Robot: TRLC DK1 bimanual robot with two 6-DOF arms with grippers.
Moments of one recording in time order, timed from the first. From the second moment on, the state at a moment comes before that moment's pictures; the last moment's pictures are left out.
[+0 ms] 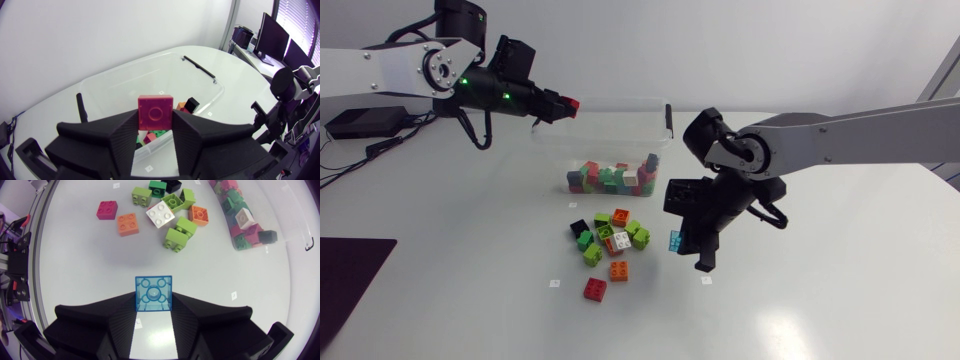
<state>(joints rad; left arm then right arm) -0.16 1.82 1.45 -0.27 0.47 0.25 0.52 1.78 1.14 -0.68 -0.19 -0.83</state>
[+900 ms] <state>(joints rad) -0.17 1.62 1.41 -0.40 0.40 0.29 0.47 1.77 1.55 -0.65 -0.20 -0.58</state>
